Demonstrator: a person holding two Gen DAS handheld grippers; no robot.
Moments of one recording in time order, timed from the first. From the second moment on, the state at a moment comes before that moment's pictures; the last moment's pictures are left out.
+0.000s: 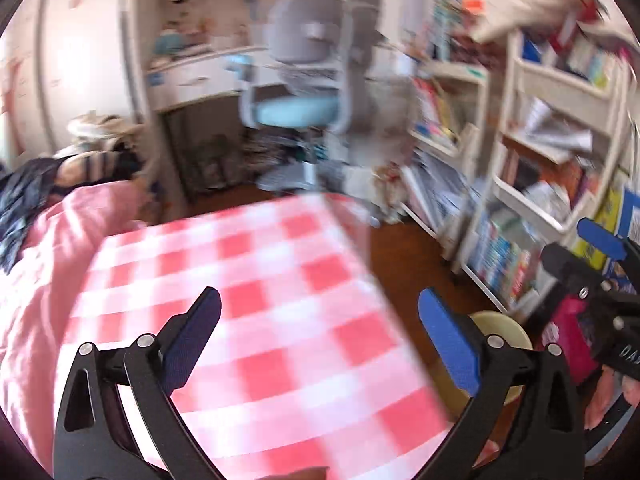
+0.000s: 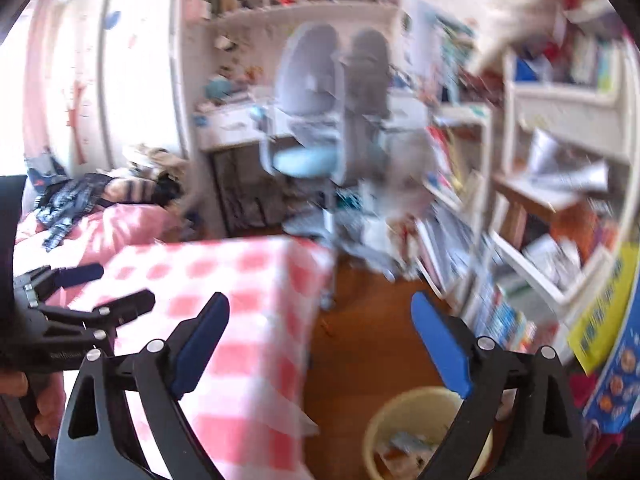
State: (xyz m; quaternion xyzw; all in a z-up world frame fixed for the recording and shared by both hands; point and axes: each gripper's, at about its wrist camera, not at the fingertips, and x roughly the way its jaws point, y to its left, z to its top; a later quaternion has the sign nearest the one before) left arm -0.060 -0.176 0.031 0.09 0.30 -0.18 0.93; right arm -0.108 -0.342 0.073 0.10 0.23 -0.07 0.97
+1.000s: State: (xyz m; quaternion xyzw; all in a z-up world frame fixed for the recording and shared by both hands) left arm -0.059 0.055 0.073 0.00 0.26 -0.07 0.96; right arm -0.056 -0.186 0.078 -0.01 0.24 -0.02 0.97
